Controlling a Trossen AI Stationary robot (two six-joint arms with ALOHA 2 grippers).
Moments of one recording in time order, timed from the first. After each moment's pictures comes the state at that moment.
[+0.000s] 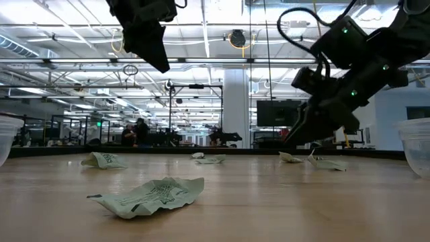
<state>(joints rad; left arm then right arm) 0.00 1.39 1.15 -0.74 -0.35 -0.34 0.01 1.44 0.35 0.40 0.22 0.01</state>
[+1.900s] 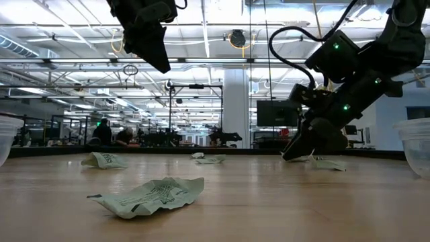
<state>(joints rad) 0.01 1.39 1.15 -0.73 -0.34 -0.34 -0.02 1.55 0.35 0.45 0.32 0.02</state>
